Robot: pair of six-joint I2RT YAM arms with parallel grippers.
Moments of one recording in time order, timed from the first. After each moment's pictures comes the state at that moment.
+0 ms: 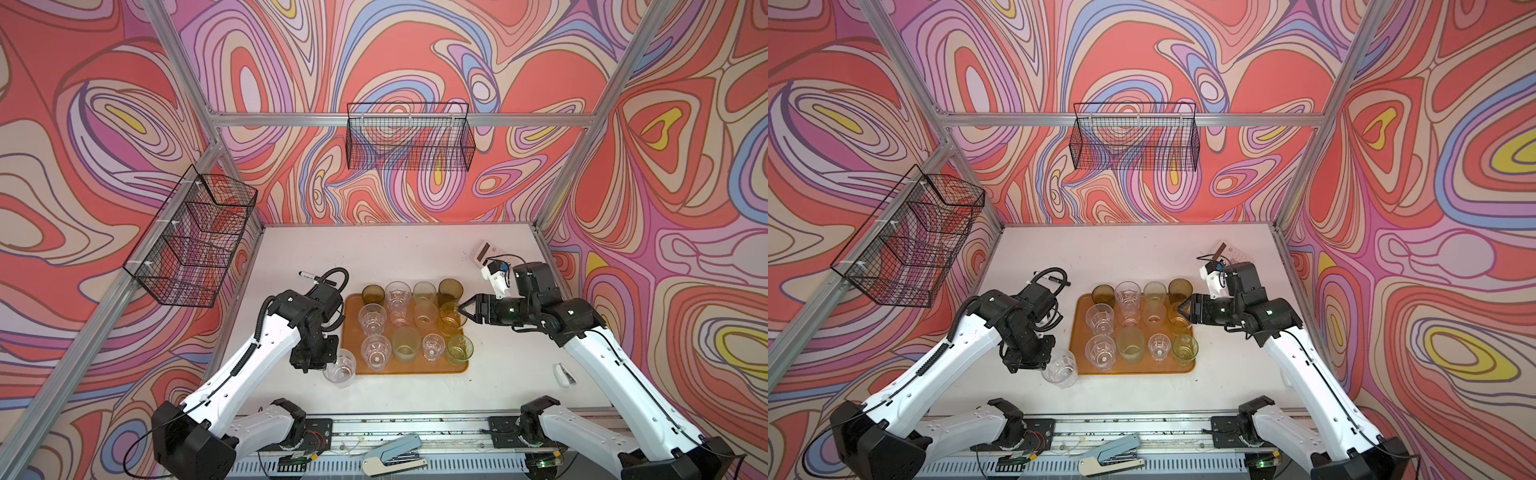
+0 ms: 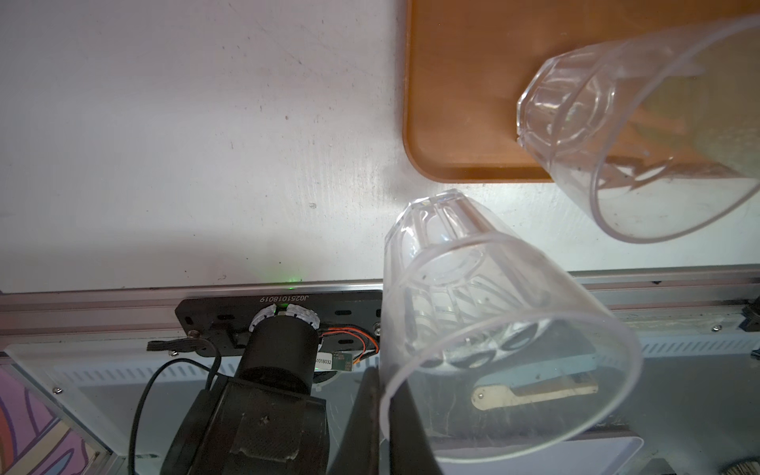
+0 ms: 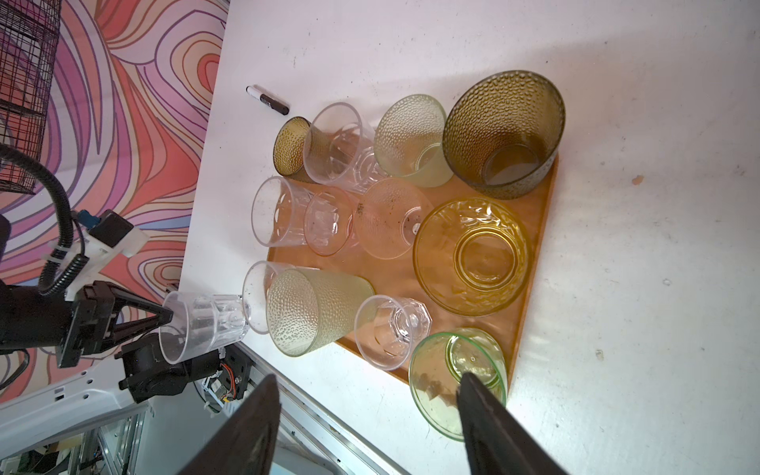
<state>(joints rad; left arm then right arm) -0.47 1.16 1.08 -1.52 0.09 -0.51 0.31 1.01 1.03 -0.87 -0.45 0.40</state>
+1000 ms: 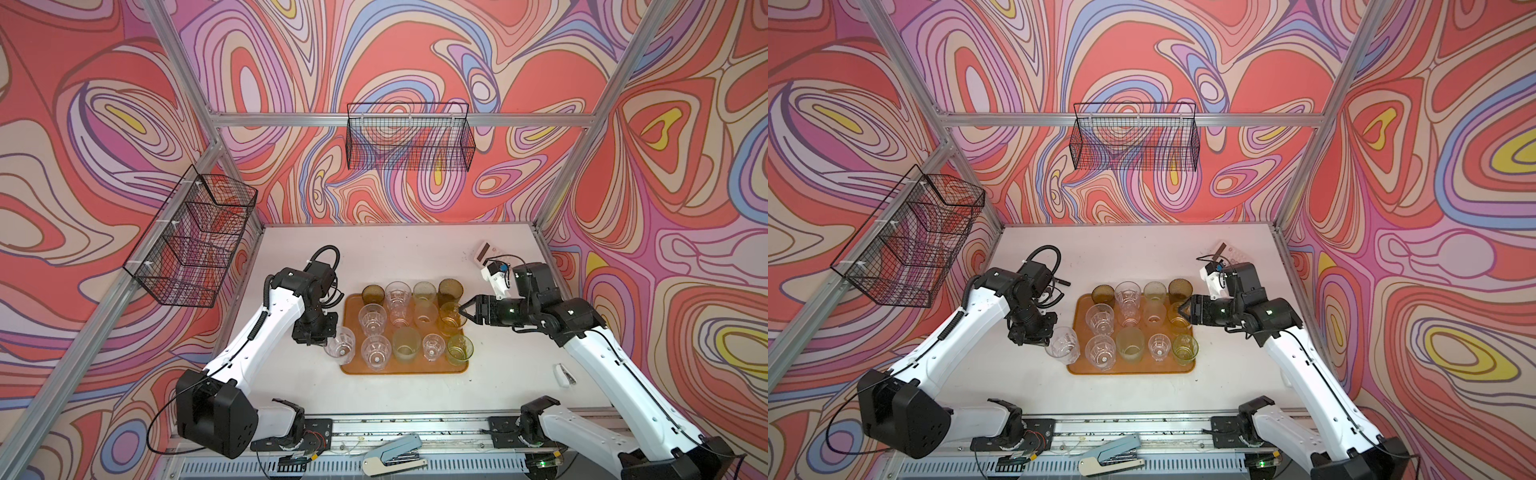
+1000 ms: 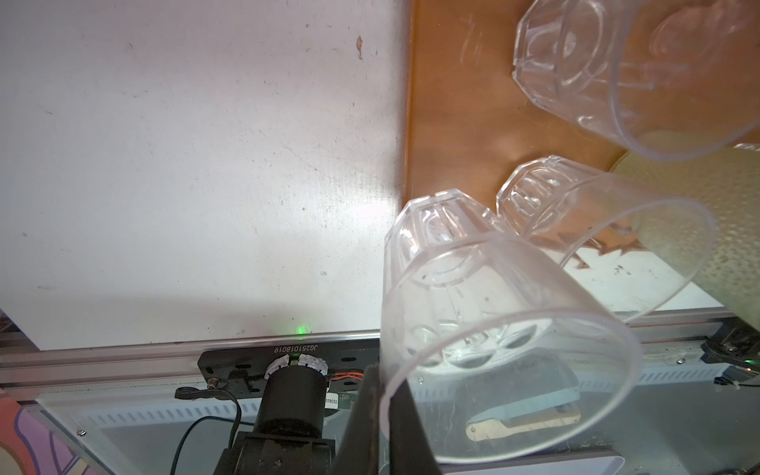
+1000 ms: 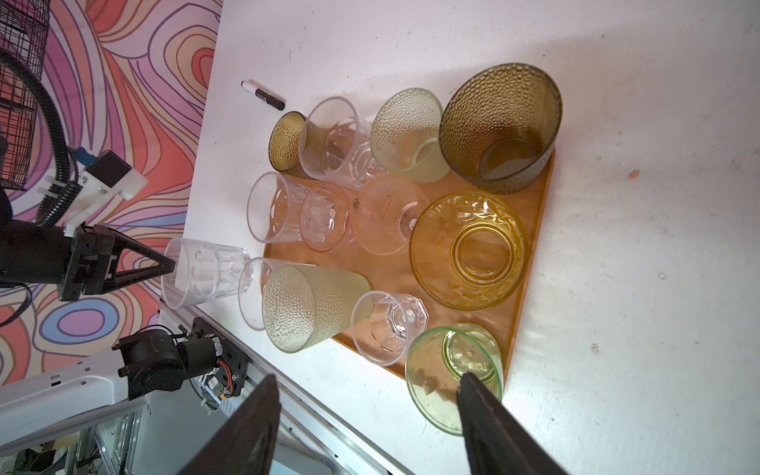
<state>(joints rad) -0.32 1.34 1.19 -1.44 0.10 -0.35 0.31 1.02 1.03 -0.89 -0.44 0.39</state>
